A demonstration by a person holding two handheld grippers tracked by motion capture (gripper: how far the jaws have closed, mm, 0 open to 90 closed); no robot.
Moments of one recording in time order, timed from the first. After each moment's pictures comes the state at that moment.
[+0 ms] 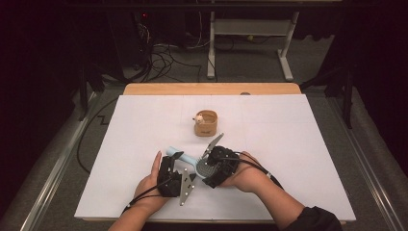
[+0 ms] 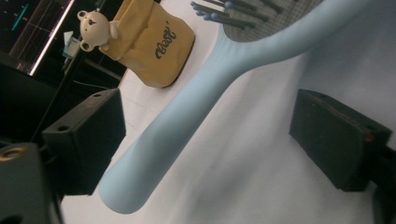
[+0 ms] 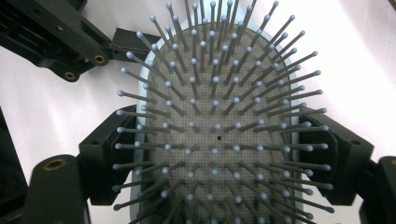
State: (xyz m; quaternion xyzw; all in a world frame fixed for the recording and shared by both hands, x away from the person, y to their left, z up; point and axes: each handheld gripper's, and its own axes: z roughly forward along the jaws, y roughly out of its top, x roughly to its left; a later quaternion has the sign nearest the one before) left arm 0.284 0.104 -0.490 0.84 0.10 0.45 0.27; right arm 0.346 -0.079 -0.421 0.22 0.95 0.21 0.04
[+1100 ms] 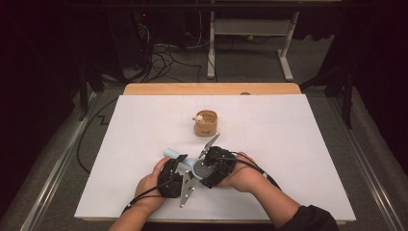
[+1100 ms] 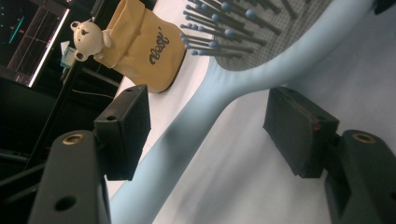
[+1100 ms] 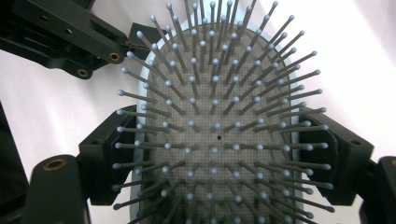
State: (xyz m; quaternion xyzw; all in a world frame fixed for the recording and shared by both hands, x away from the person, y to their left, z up) left arm 0.281 0.103 -0.489 0.85 0.08 0.46 0.26; right arm 0.348 -0.070 -0.425 0.22 0.95 0.20 0.03
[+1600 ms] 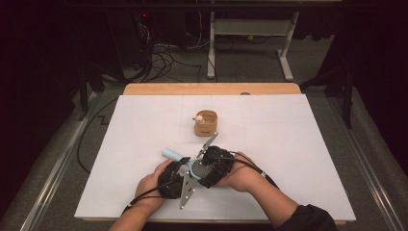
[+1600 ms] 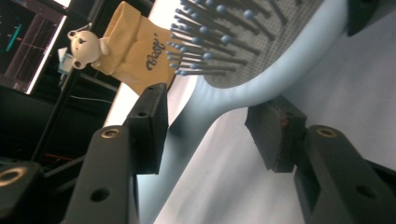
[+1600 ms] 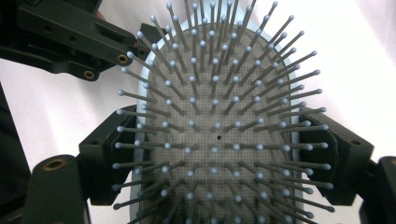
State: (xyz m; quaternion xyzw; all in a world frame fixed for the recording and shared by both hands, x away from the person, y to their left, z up) left arm 0.279 0.102 -0.488 0.85 0.06 0.46 0.26; right arm 0.348 -0.066 -0.423 0.22 0.95 0.20 0.03
